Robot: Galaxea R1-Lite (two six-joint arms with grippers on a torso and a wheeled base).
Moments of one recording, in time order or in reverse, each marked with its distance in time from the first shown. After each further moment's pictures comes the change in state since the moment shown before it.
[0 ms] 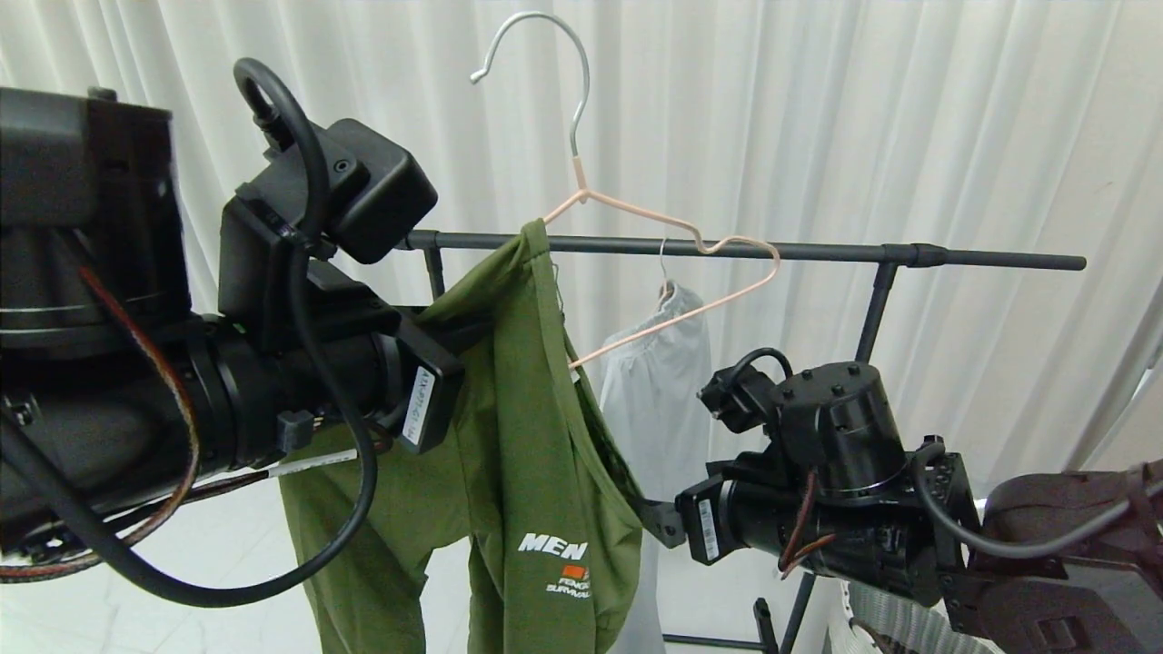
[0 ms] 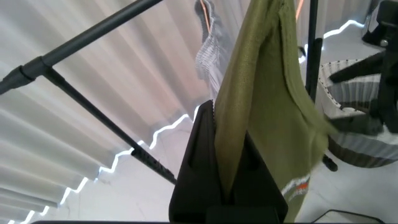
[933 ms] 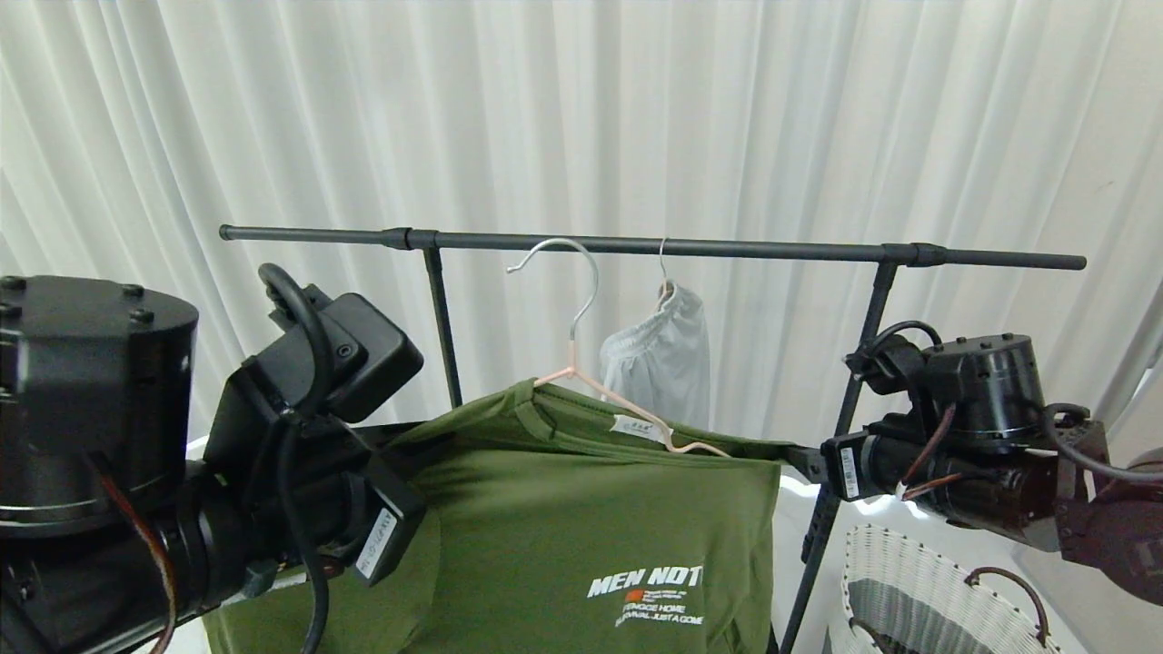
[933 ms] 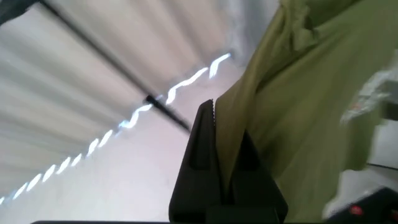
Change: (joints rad) left arm 0.004 -0.076 0.244 -0.001 0.051 0.013; right arm -0.348 -0.124 0.135 0.001 -0.090 -0.165
